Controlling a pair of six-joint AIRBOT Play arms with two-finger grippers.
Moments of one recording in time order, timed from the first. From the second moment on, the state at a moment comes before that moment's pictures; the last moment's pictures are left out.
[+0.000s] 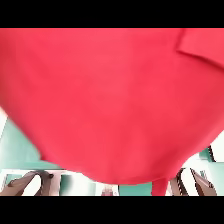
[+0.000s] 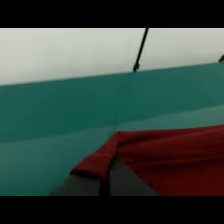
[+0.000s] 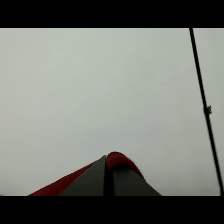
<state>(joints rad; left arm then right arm) 0.24 -0.89 1.62 0.87 -1.15 -1.22 -0.65 -0.71 1.35 -0.19 0.94 0.95</state>
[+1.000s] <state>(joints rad) 0.11 -1.67 1.46 0.87 -0.84 -1.05 -0.33 -1.64 1.31 -0.49 0.77 1.01</state>
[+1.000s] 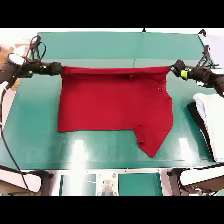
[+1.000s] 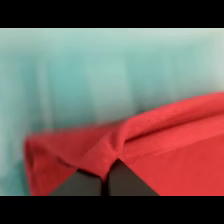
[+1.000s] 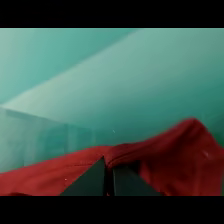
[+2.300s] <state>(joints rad) 0.11 -1.62 1.38 1.12 -1.32 -1.37 -0.47 -1.53 1.15 -0.75 1.14 1.11</state>
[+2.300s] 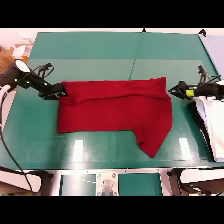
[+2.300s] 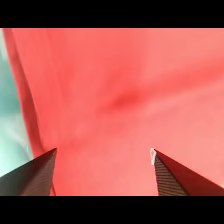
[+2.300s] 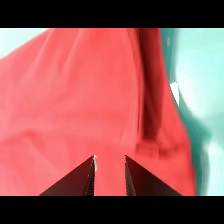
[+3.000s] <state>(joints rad) 0.11 -0.89 0.46 1.07 -1.05 -1.63 -0.86 -0.92 0.46 -0.82 1.05 1.15</state>
